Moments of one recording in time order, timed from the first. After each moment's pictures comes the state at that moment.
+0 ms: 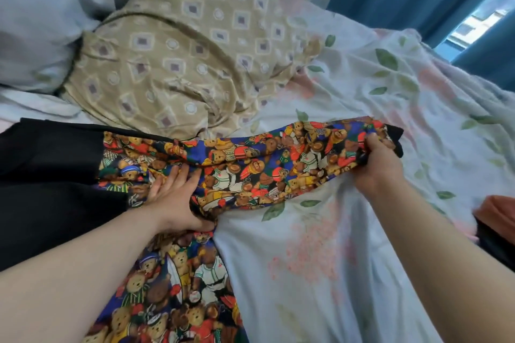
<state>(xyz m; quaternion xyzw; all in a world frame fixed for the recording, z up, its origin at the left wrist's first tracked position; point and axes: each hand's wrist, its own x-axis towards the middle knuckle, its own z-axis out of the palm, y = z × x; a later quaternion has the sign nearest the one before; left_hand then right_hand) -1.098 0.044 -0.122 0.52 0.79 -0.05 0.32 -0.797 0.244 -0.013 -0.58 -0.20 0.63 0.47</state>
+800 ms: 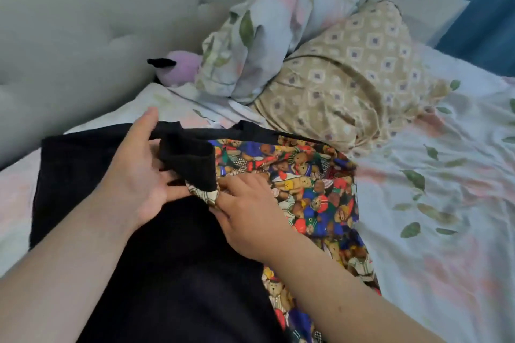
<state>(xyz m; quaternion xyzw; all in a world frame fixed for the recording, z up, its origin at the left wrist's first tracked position) -1.271 -0.195 0.100 0.01 0.63 0.65 0.42 -1.118 -0.099 0.027 -0.12 -0.97 0.19 0.12</state>
